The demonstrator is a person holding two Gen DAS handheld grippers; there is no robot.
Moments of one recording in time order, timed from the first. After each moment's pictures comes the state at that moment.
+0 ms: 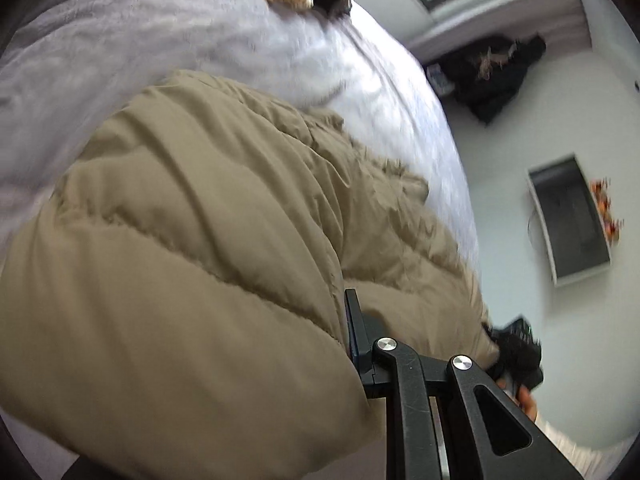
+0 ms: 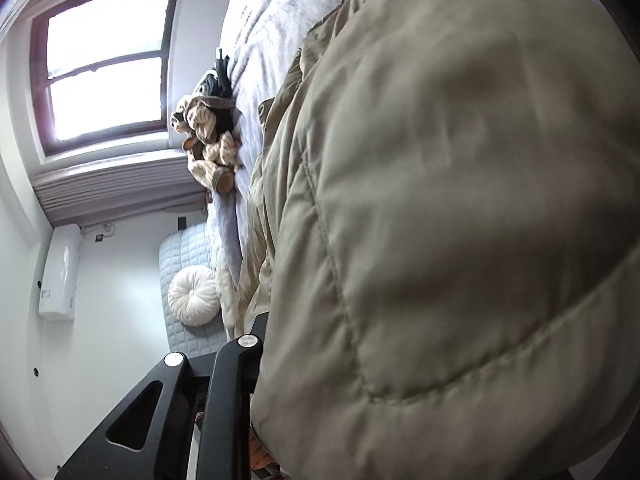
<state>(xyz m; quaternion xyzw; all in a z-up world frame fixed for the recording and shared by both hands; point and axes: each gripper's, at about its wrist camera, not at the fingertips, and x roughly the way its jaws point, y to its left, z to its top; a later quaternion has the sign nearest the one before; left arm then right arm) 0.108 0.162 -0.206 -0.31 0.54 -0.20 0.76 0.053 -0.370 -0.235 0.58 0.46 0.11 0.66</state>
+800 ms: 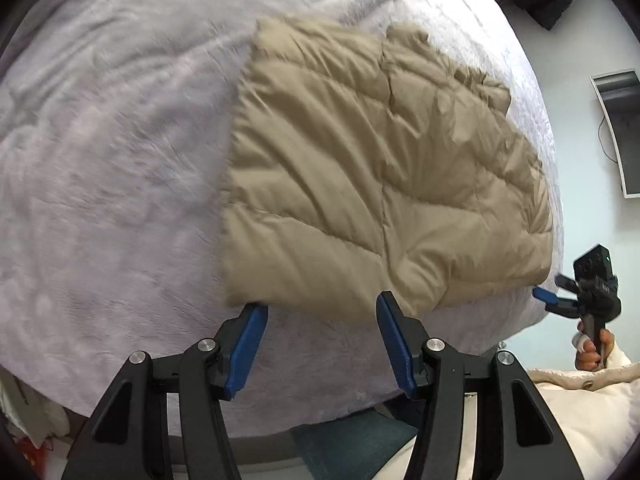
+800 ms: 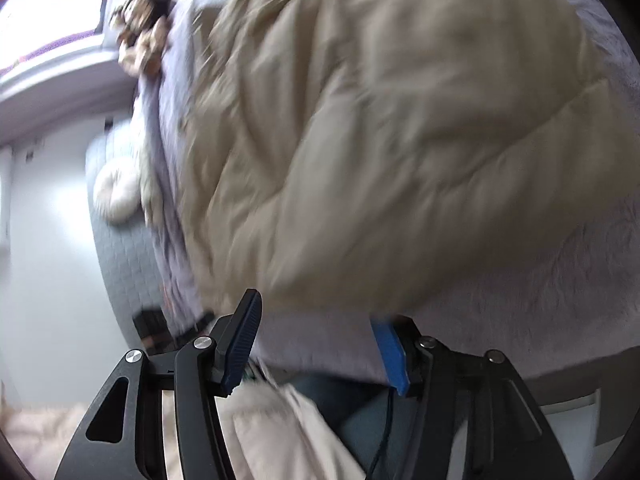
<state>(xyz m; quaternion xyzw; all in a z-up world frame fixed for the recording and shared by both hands) -0.007 0.217 -0.189 -0.16 0.68 -0.13 0.71 -0.057 -0.344 -0.238 0.45 0.66 0.13 0.59</state>
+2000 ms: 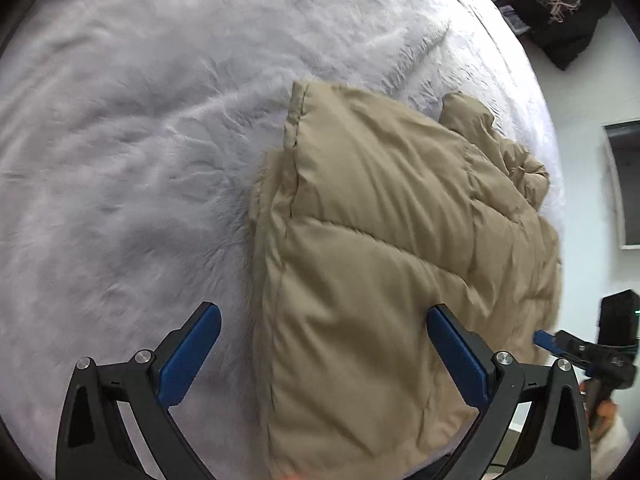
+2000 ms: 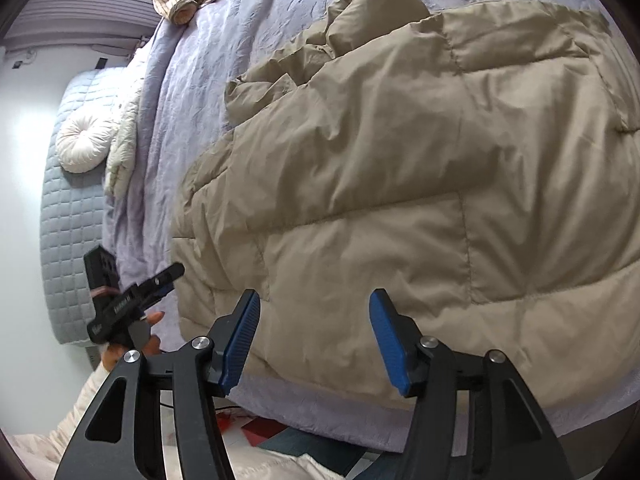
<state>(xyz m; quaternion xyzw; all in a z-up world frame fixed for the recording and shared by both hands) 0.118 0.245 -0.271 -0.22 0.66 -0.14 0.70 0.035 -0.213 -0.208 0.28 0.66 0.11 0.69</state>
